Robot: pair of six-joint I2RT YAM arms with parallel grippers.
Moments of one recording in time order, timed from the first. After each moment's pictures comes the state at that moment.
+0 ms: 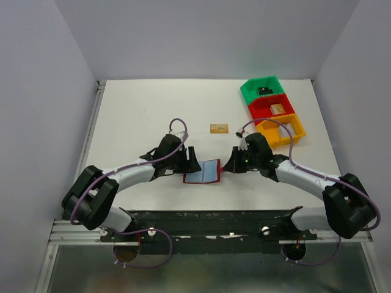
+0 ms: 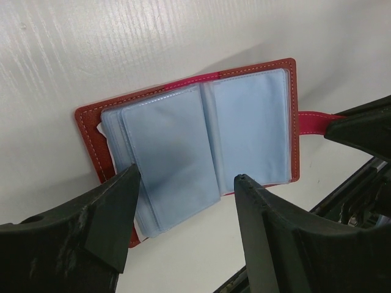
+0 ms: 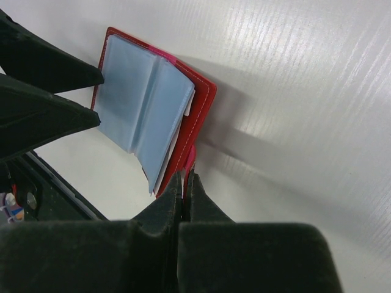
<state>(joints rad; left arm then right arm) -0.61 1.43 0.63 0.03 0.26 -0.64 0.56 1.32 0.61 -0.05 -0.31 0.49</state>
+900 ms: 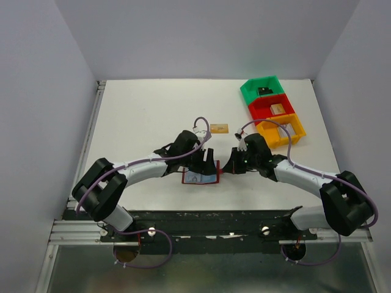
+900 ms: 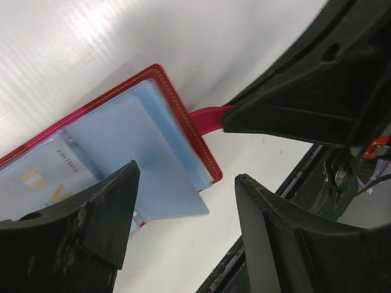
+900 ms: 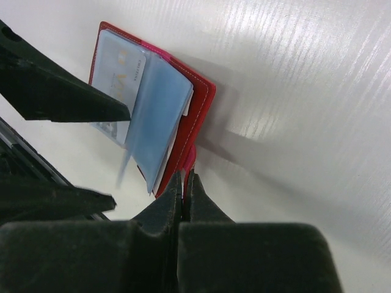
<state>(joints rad) -0.74 1.52 0.79 0.02 0.36 -0.50 0.56 1.35 0.61 -0.03 -0.33 0.50</state>
